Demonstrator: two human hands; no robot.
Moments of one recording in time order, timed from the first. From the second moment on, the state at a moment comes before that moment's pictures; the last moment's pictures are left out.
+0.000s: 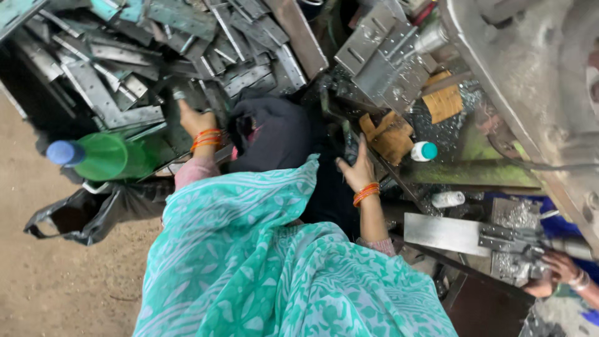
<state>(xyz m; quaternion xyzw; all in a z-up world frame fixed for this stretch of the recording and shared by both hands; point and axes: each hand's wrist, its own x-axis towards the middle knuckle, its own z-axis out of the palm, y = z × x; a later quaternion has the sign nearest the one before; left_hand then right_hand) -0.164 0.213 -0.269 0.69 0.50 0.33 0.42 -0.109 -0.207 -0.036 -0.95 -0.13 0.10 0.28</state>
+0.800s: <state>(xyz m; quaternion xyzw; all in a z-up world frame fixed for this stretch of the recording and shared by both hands) 0.075 -0.014 -0.053 0.83 0.04 0.17 0.53 -0.099 -0.177 0.018 -0.97 -0.04 0.18 0.17</state>
